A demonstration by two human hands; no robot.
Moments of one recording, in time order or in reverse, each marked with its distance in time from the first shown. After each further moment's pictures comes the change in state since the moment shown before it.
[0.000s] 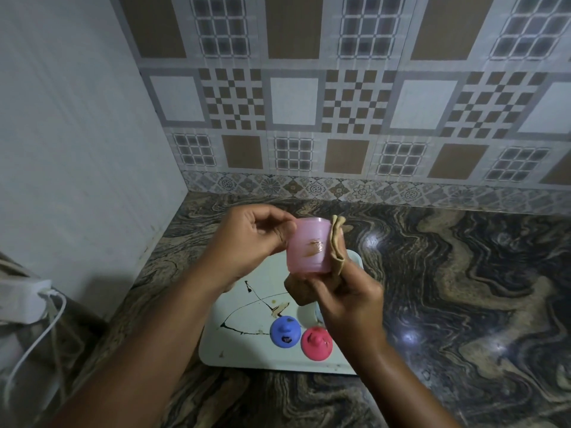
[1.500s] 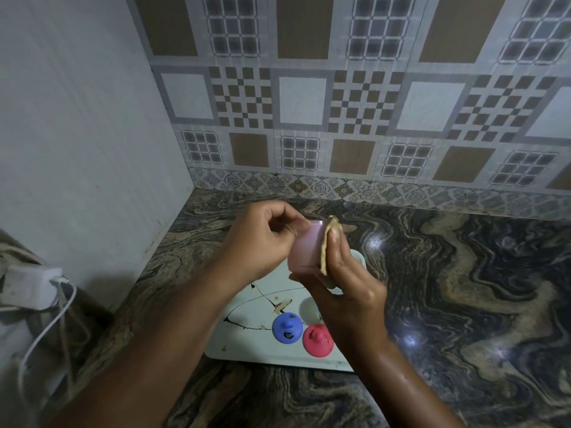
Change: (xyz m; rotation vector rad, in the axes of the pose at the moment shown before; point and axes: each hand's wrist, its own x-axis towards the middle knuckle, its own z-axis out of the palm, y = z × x) left_hand -0.009 0.007 0.008 0.345 0.057 0.160; right_hand 0.001 -0.005 0.000 -0.269 -0.027 -0.331
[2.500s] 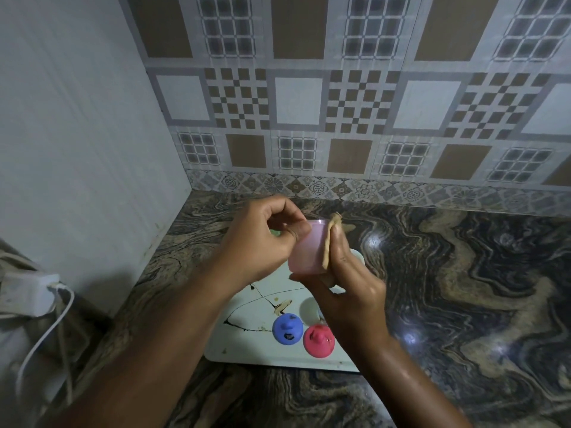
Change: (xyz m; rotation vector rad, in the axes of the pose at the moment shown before) left_hand 0.002 0.004 -0.003 0.043 -0.011 0.083; right_hand 0.004 0.002 -0.001 -0.012 -0.022 0.007
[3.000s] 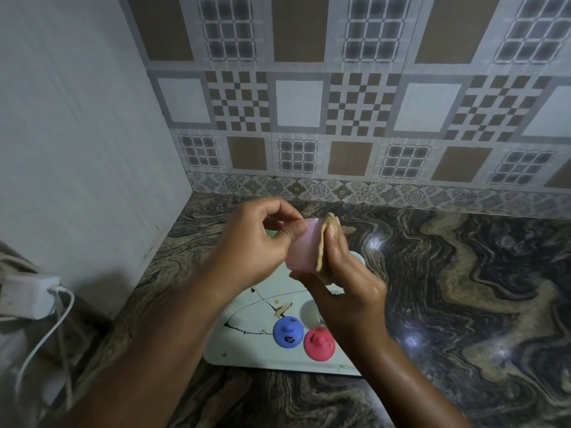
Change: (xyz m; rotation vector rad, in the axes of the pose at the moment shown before) left_hand -0.003 0.004 -0.004 0.007 0.052 -0.030; right_hand 0.005 -0.005 0.003 0.084 0.025 0.043
